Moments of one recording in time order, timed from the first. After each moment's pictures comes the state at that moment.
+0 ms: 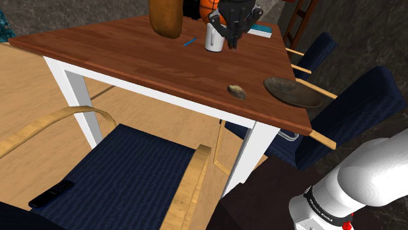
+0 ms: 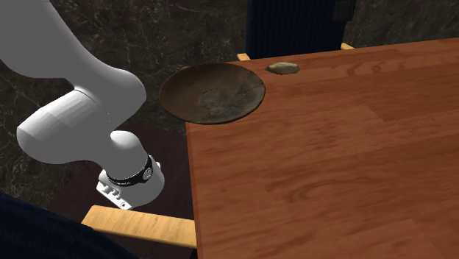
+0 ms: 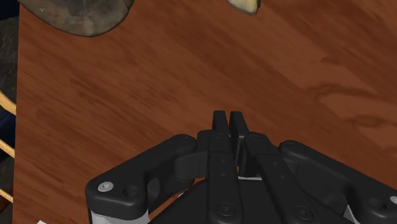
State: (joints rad) arm -0.13 -0.26 0.60 -1.69 -0.25 1.44 0.91
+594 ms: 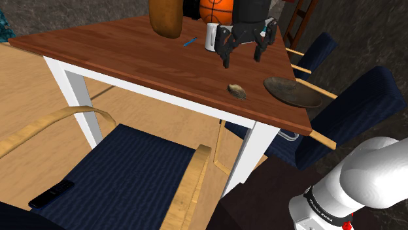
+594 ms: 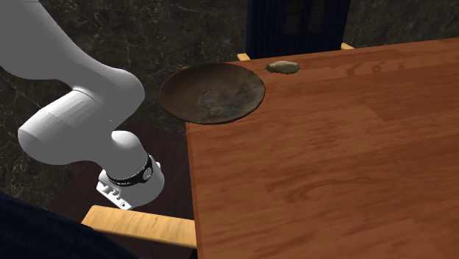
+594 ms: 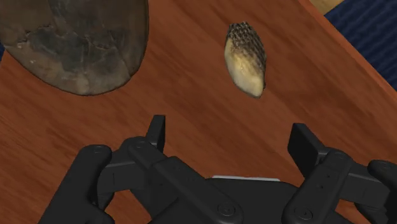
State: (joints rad) arm -0.07 -0.39 0.49 -1.87 -0.06 1.46 0.75
